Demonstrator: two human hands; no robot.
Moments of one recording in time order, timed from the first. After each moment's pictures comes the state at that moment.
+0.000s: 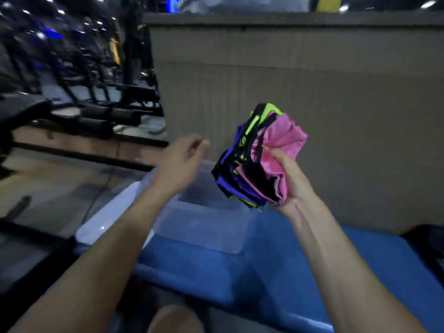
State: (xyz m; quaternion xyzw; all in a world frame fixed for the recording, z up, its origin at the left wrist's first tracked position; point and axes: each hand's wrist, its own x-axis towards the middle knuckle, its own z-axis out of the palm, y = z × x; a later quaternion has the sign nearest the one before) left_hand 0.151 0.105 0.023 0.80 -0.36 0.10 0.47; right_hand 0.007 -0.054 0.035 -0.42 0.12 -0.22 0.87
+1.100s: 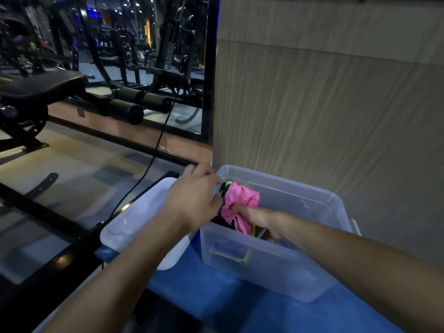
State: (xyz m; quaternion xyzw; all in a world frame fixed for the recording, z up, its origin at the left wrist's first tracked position) left_hand 0.245 0.170 -0.048 0.89 -0.38 0.13 0.20; right_hand 0.196 -0.017 -0.086 -0.81 0.34 0.20 0.44
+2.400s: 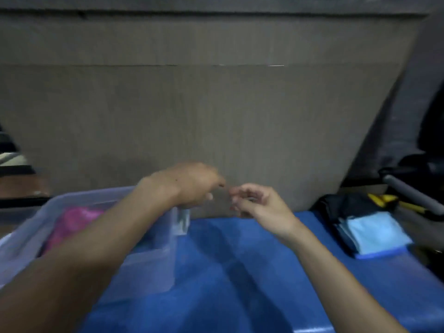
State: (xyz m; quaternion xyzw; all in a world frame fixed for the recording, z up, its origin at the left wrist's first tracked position) left_hand 0.078 -0.112 0.050 0.72 -0.68 0.03 -0.13; right_hand -0.082 -0.216 -0.043 -0.73 0.22 -0.26 0.59
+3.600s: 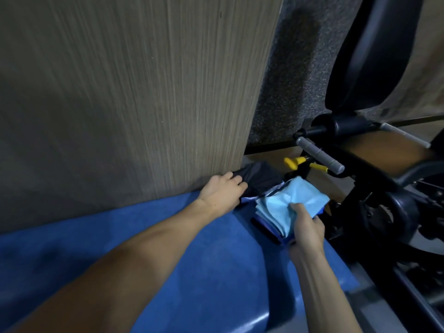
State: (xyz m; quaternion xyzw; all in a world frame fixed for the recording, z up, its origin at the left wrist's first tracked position) left_hand -0.124 -0.433 -0.169 0.62 -0.77 0.14 0.00; right_hand -0.325 -0.416 -0.170 -0.25 0.59 -0.53 0.56
